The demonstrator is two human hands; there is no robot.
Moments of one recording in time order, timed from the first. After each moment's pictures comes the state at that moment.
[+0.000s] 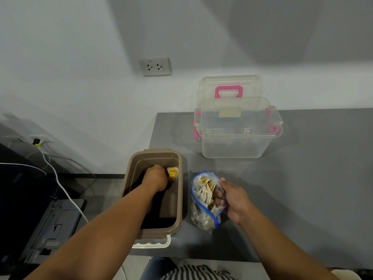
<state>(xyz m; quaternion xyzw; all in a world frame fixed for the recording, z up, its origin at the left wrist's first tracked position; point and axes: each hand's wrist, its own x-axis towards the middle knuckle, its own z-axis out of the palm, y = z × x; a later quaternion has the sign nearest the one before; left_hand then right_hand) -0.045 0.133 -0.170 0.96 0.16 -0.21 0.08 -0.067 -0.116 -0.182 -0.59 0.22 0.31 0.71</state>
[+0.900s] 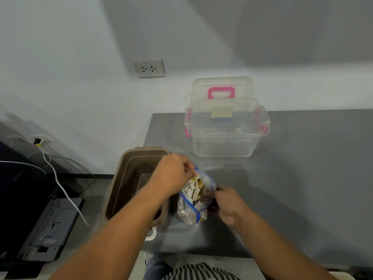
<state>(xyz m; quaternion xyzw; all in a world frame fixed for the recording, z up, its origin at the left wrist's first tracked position) -0.085 0.033 -0.071 0.95 0.08 -0.07 0.29 -0.080 -0.133 -0.168 -0.64 0.19 0.33 0.66</state>
